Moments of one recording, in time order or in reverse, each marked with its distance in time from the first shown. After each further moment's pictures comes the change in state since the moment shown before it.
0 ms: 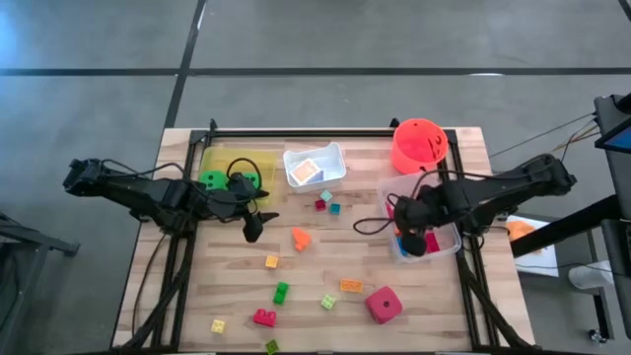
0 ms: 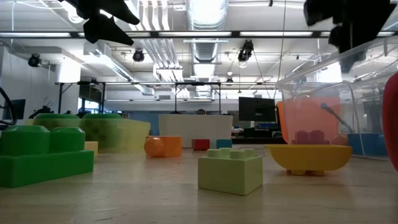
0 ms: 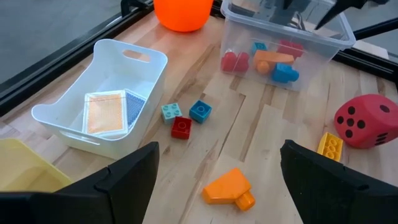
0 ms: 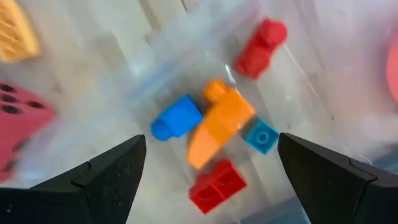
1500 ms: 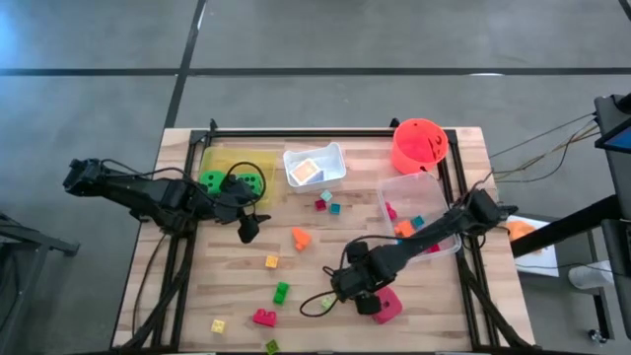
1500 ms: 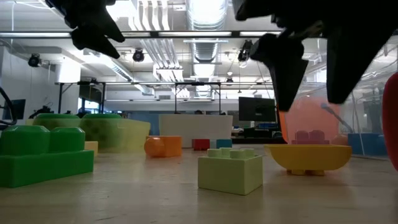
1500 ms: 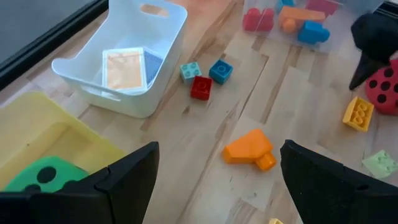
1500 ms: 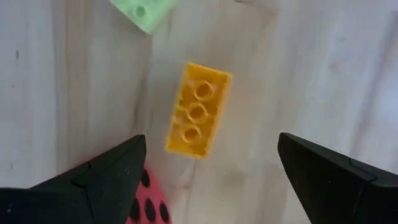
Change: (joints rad) left arm -0.001 -0.007 0.000 -0.183 0.014 -0.078; right arm 0.209 0.730 0.421 0.337 -0.077 -0.368
